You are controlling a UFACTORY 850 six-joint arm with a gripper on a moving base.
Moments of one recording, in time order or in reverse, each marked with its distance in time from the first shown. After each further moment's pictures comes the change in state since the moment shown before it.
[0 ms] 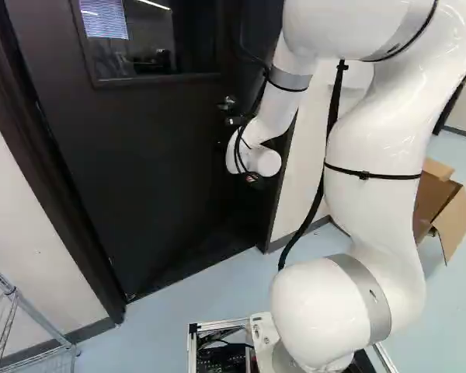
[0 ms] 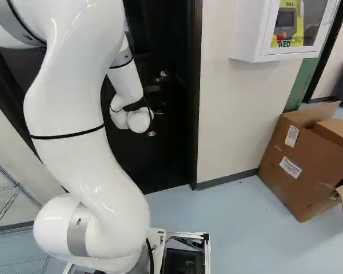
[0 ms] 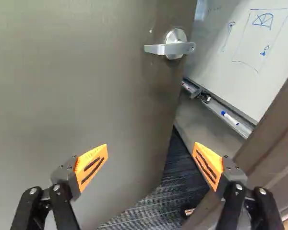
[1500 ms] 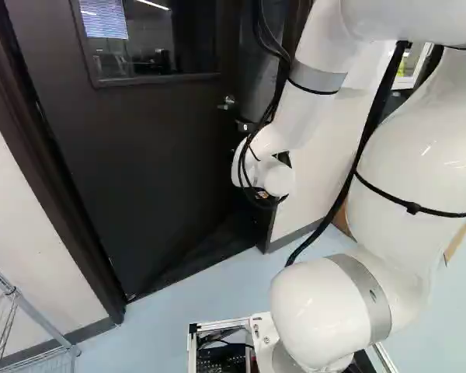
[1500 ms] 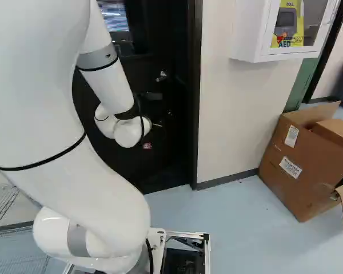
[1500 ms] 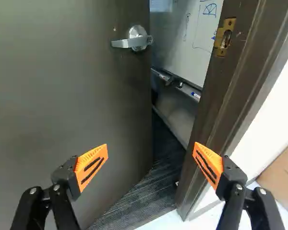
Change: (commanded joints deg) arm 0.7 12.5 13.9 10.4 0.0 0.0
